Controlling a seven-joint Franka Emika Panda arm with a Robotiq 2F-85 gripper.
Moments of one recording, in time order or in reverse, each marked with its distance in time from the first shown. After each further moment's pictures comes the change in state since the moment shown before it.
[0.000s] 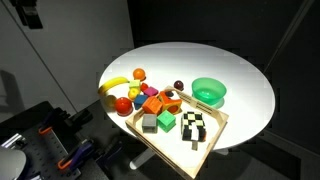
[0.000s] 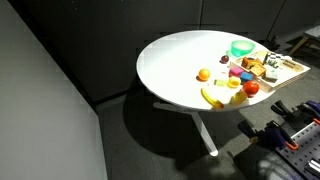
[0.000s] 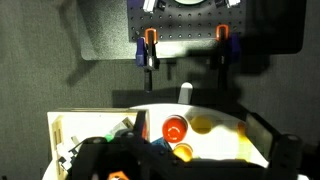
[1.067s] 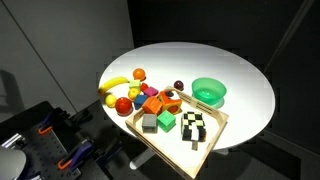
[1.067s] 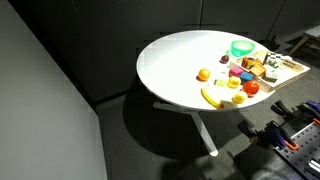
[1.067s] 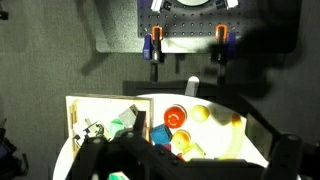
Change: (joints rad) arm 0.011 -0.012 0.086 0.152 0.001 -0.135 0.022
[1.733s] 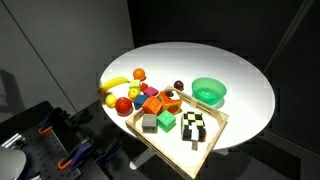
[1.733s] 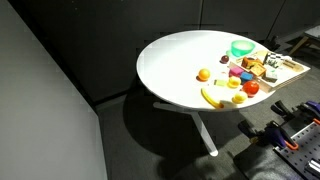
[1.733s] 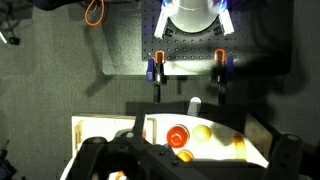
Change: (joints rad) arm -0.013 0.056 0.010 0.092 0.000 -0.151 0.004
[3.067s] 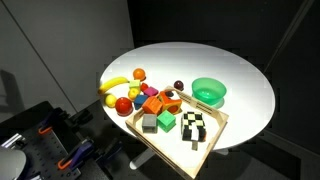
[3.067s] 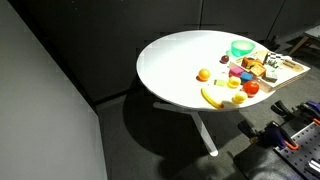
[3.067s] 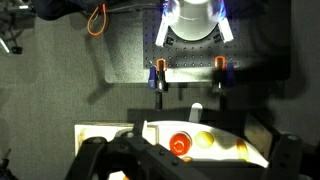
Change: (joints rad) arm -0.017 -0.003 0.001 0.017 0.000 -0.049 0.000
